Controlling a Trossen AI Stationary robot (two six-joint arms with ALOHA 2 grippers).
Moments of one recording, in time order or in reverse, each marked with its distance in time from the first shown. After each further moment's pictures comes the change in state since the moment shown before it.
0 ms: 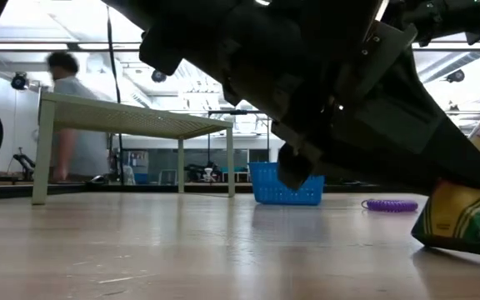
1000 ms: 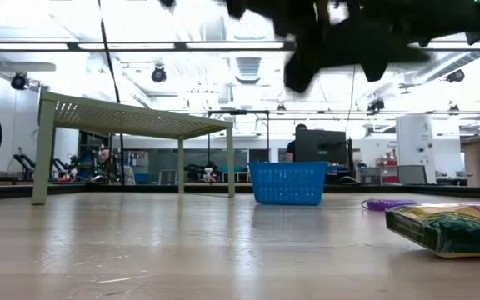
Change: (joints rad) left arm 0.018 -0.172 -0.005 -0.036 -0.053 0.176; right arm 0.000 0.000 0.000 0.000 0.000 0.000
